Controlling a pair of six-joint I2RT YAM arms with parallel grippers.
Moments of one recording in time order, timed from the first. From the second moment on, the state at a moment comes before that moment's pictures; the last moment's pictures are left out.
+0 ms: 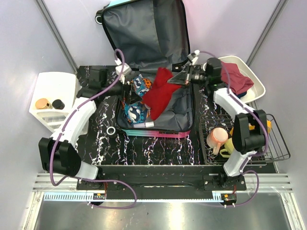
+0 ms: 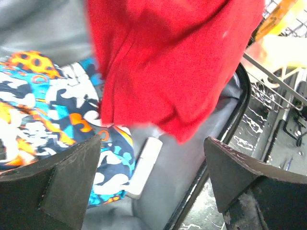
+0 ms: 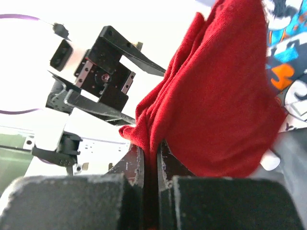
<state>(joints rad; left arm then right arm) -0.24 1.44 1.27 -0.42 0.81 0.14 0.25 1.79 1.34 0.31 -1.10 1.04</state>
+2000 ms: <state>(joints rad) -0.04 1.37 1.32 -0.60 0.72 0.19 -0.33 2.03 1.71 0.07 -0.41 0.53</state>
